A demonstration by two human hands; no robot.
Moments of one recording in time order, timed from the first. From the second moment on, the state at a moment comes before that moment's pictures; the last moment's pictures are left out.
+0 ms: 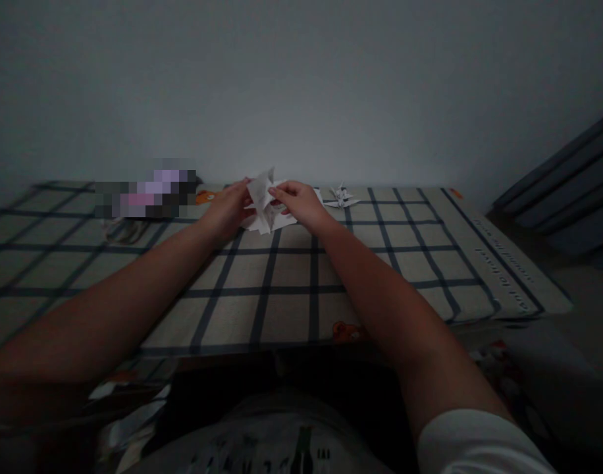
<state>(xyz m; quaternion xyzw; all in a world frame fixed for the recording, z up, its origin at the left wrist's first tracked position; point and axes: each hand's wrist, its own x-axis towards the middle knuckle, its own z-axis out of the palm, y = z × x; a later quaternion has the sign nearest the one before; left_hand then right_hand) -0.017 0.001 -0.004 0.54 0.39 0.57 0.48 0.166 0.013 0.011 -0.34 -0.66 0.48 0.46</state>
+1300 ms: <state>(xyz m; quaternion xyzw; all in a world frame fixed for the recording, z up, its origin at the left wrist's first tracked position) -0.023 0.000 0.008 0.36 0.36 0.61 0.61 0.182 0.003 0.015 -0.34 -0.91 -0.05 0.22</state>
